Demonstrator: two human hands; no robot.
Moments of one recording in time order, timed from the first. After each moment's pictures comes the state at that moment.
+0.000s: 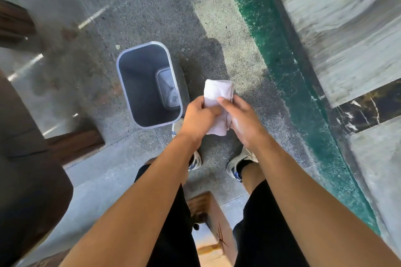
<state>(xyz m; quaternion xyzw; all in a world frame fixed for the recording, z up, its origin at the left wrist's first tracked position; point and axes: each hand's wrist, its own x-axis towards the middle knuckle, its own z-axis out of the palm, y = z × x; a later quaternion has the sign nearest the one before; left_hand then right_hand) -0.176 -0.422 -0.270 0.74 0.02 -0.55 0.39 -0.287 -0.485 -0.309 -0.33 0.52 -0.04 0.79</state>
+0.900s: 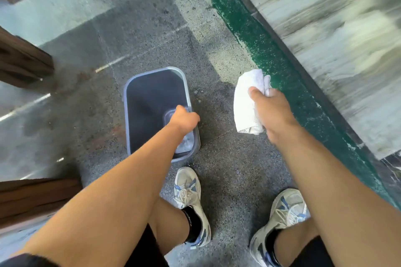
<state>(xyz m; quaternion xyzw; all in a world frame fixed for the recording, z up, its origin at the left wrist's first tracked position) -0.057 -0.400 -0.434 0.86 -0.08 -0.46 0.21 -0.234 -0.512 -0.381 -0.49 0.59 -0.15 0.62</state>
